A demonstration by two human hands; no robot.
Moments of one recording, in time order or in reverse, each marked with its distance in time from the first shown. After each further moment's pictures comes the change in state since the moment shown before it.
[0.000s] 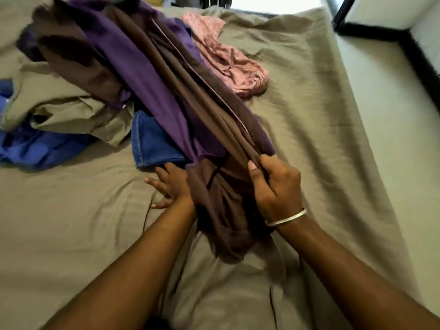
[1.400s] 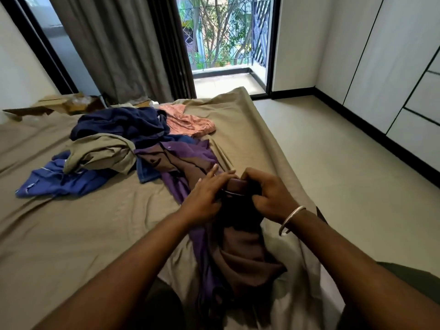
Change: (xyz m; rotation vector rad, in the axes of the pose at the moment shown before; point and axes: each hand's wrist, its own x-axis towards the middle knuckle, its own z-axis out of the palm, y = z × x) left_hand -0.227 -0.062 -0.122 0.562 -0.685 1.485; right_hand -0.166 -0.084 -0.180 0.205 -0.150 -0.094
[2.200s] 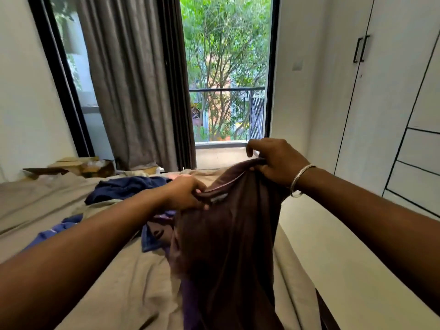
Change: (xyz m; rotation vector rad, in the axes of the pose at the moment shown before) left_hand 0.041 0.052 -0.195 0.306 -0.028 -0.036; right_hand 0.146 -0.122 -0.131 -0.781 0.073 -0.300
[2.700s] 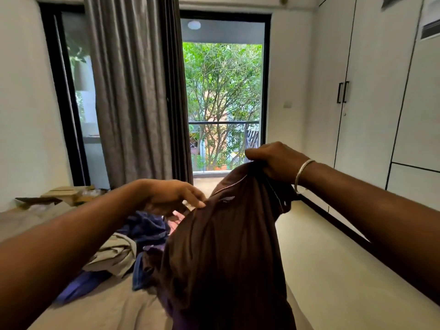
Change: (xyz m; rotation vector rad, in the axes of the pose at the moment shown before) left_hand -0.010 0.031 -0.086 -0.789 -0.452 -0.167; right_hand 0.048 0.016 -0.072 -0.281 -0.017 -0.234
